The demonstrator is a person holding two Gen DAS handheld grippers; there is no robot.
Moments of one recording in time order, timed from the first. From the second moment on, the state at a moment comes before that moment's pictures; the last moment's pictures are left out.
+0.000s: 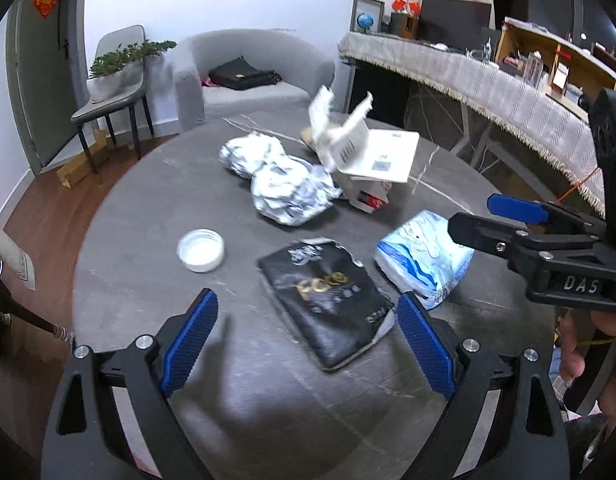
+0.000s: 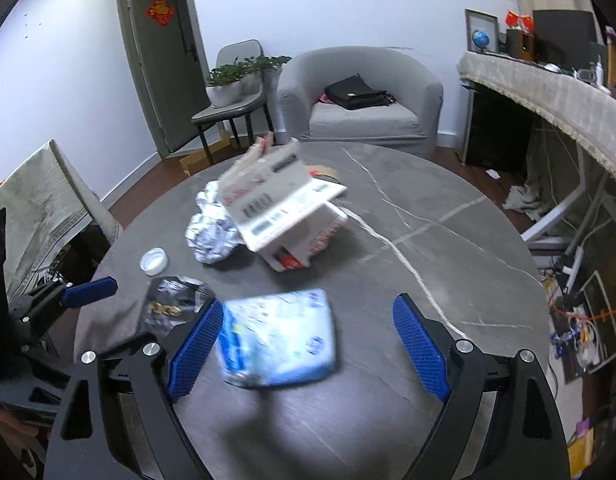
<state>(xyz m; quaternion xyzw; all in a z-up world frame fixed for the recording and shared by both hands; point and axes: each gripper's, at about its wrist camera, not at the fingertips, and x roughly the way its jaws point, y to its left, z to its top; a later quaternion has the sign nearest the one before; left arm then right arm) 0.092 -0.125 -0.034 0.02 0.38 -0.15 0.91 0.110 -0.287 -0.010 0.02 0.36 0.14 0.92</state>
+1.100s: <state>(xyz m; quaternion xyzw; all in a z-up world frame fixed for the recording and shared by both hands) 0.096 -0.113 -0.029 -0.01 0.37 -0.15 0.92 0.109 -0.261 -0.031 -0.01 0.41 0.20 0.89</state>
